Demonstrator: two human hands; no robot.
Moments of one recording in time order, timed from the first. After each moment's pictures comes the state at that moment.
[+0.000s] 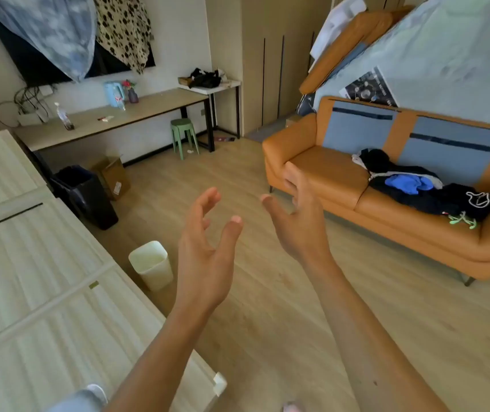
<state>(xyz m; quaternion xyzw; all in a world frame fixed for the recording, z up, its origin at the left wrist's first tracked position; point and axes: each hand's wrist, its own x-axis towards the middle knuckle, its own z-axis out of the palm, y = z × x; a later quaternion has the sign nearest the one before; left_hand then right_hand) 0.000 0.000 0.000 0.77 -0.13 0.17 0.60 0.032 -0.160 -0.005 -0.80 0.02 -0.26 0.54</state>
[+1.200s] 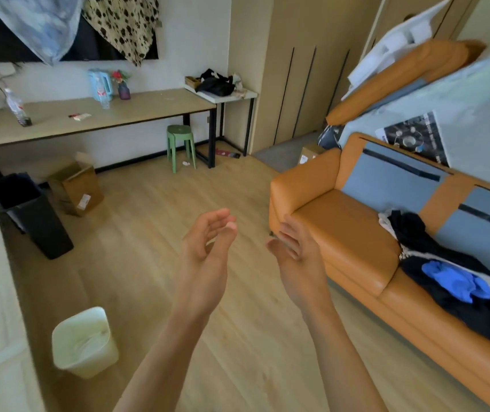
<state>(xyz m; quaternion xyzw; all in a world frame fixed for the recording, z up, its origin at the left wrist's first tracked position) 0.568 -0.143 -0.019 0.67 -0.04 0.09 0.73 0.571 -0.299 -0.037 -0.77 0.09 -0.12 0.62</state>
